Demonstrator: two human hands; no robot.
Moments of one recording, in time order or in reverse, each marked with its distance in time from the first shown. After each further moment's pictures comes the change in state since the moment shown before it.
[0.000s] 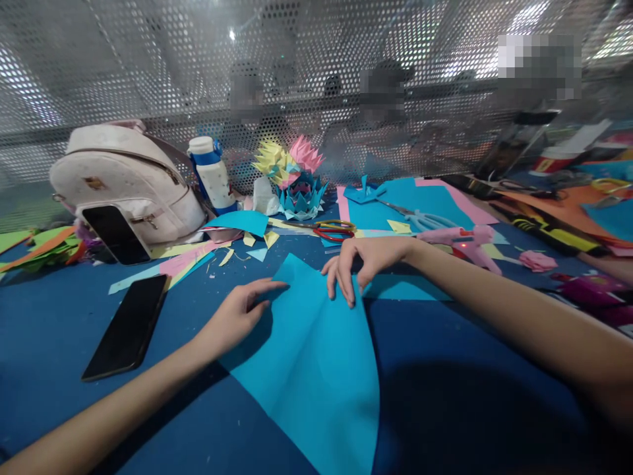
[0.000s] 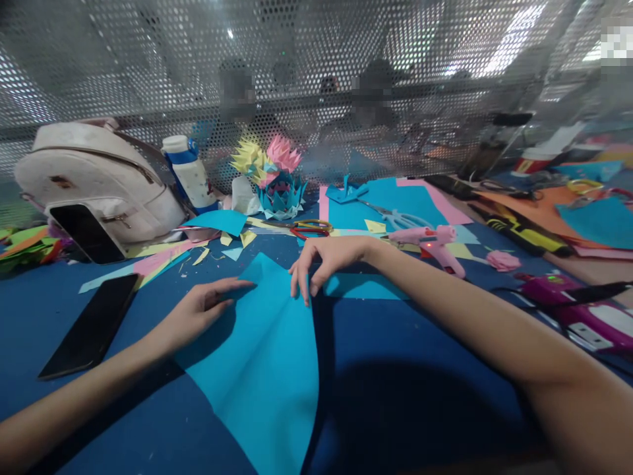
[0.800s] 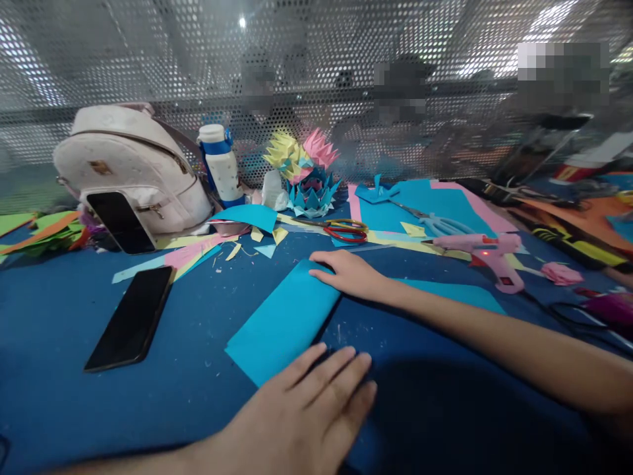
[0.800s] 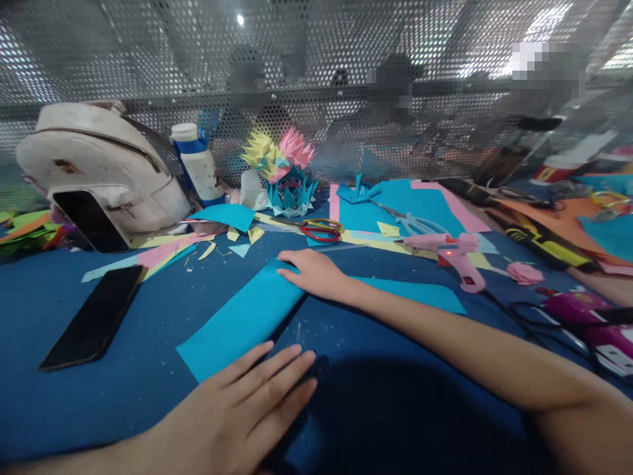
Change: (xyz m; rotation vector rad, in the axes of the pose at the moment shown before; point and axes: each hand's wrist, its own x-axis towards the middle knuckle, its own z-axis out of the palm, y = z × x) left_hand -0.056 0.051 0.045 0.795 -0.132 0.713; right_hand 0.056 0.028 0.046 -0.659 0.712 0.350
